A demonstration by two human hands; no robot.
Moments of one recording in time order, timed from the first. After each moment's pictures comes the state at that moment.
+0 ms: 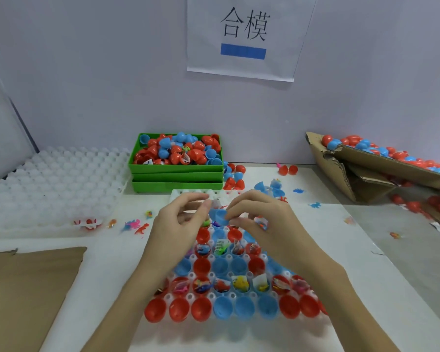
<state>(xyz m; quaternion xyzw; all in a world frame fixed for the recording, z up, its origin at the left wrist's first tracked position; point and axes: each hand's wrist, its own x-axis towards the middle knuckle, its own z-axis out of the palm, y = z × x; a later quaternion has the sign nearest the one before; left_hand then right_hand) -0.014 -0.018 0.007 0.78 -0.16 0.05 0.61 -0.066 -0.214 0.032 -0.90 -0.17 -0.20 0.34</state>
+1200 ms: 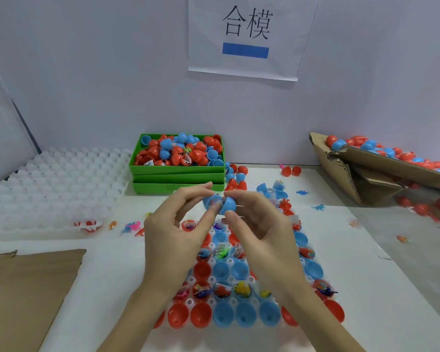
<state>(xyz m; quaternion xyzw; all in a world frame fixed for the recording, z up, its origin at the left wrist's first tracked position) -0.034 -0.026 0.014 0.70 -0.24 0.23 0.63 -0.080 -0.173 0.015 -0.72 -0.09 -0.25 0.64</state>
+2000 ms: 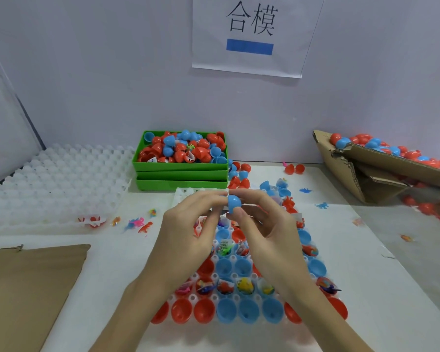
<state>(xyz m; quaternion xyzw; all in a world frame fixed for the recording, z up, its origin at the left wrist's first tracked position) -0.027 -0.021 0.012 0.78 -0.33 0.23 0.48 -0.079 -0.176 0.012 -0.74 -0.09 -0.25 0.62</state>
